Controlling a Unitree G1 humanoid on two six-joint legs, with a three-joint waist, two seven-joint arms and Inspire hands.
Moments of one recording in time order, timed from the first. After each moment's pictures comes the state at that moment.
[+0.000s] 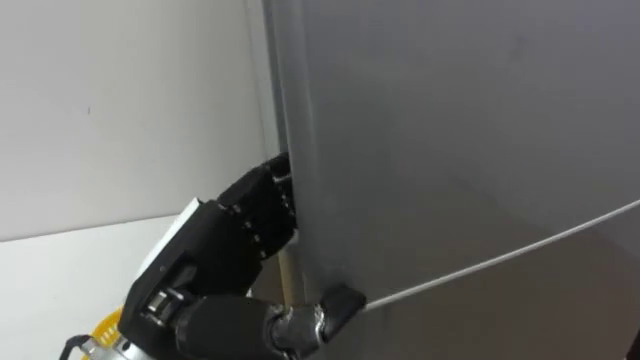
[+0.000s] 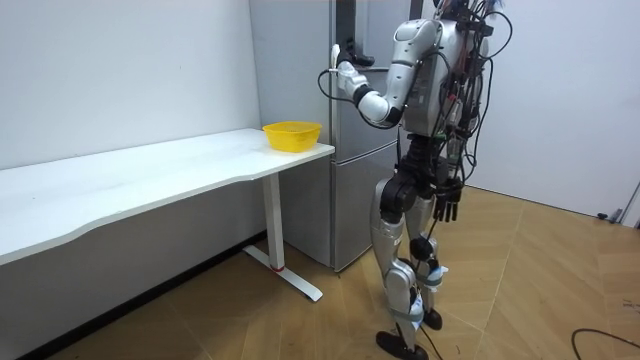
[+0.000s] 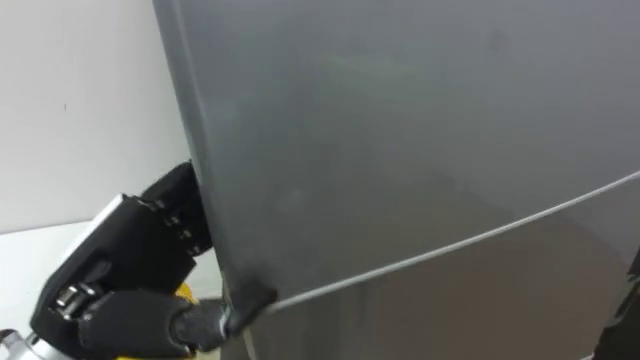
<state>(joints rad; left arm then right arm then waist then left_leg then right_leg) -0.01 0.27 0.02 -0.50 -0.51 0.12 -0.41 0.11 -0.24 -0.04 1.26 -0.35 0.15 0.23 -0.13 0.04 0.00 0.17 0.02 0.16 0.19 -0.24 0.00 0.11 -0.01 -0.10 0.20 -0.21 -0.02</state>
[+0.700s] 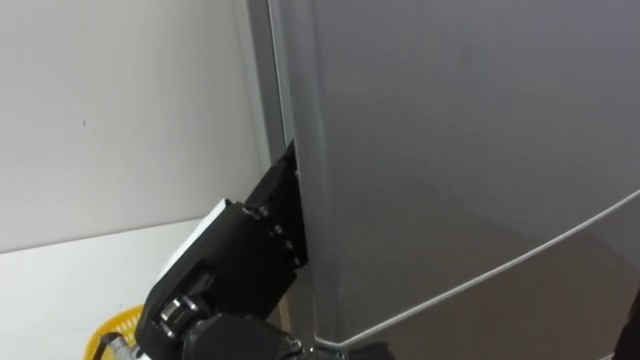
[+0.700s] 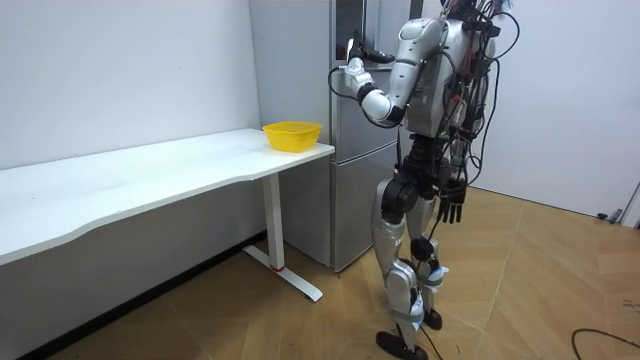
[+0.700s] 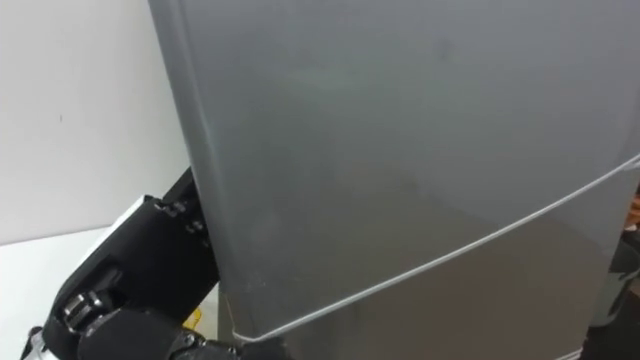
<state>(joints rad) -0.01 0.27 -0.02 -0.52 -0.66 0.12 -0.49 0.12 -0.25 -0.04 1.28 -0.36 0.15 0.20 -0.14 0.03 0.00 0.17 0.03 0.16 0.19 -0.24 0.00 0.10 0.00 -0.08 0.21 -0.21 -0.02</state>
